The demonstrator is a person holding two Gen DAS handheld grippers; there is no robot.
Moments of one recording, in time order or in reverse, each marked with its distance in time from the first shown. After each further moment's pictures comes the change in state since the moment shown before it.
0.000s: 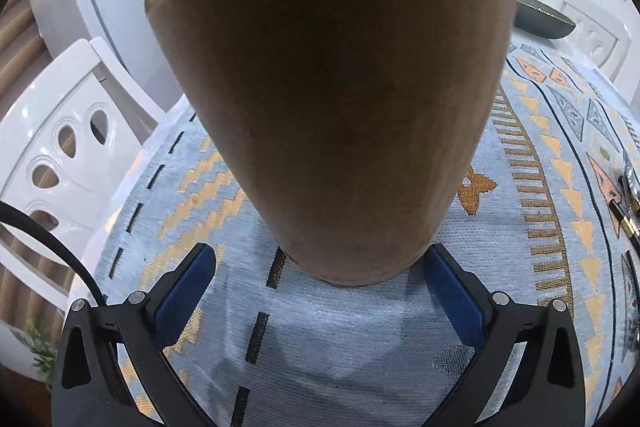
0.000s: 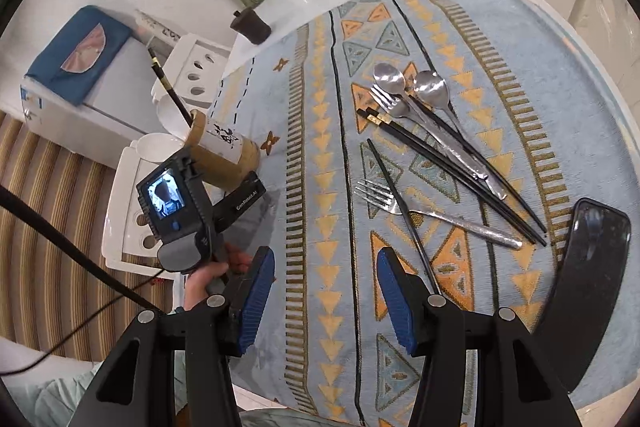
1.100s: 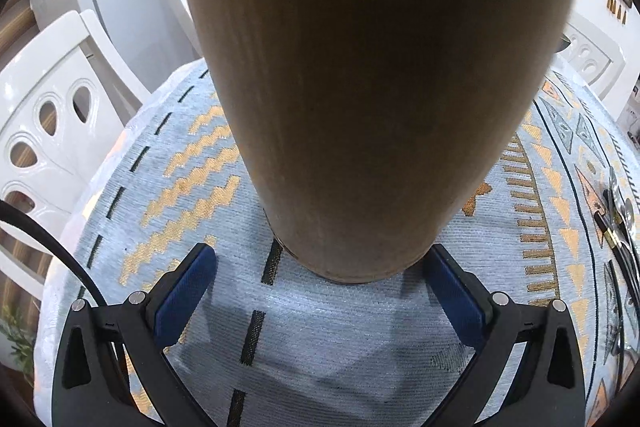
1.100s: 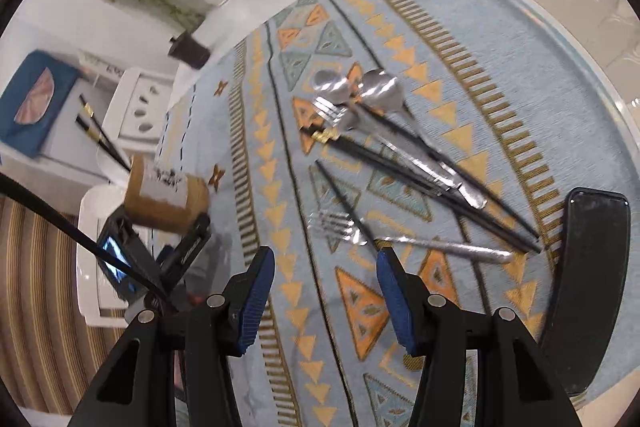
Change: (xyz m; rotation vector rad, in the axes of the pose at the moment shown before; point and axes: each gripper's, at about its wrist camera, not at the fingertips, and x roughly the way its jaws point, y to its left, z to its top) left arm 0.017 0.025 0.002 -0.060 0.038 -0.099; right arm 0.019 -0.027 0.019 0.174 -0.060 -0.127
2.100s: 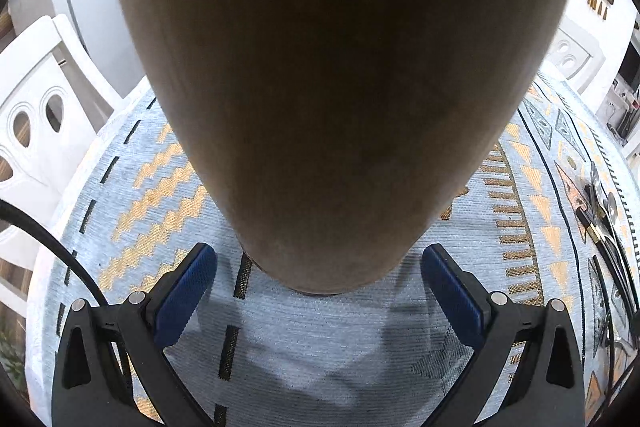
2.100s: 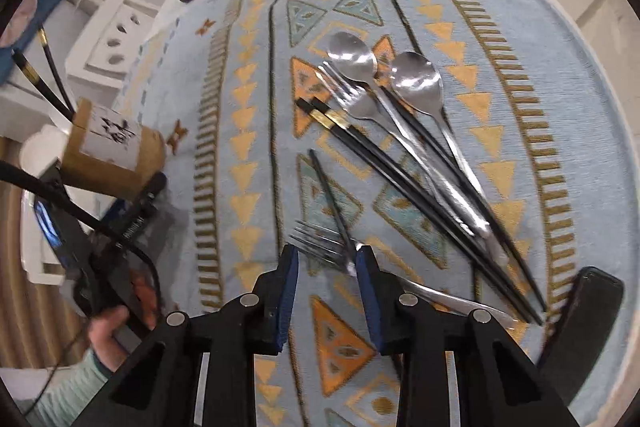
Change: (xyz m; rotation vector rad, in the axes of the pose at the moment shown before) left arm 0.008 0.020 0.003 0.039 -0.003 -0.087; right arm 0.068 0.036 0.026 -0.221 0.163 -0.185
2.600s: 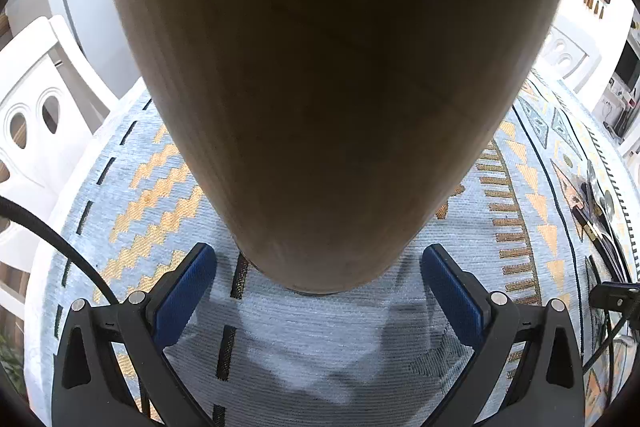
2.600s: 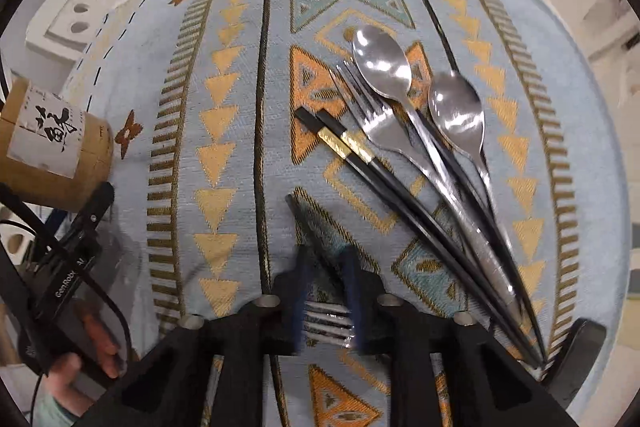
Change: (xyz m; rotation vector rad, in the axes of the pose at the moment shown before) left arm -0.003 -0.007 -0.004 0.006 0.000 -0.012; right arm 0.045 0.032 0.030 -0.103 0.021 -0.186
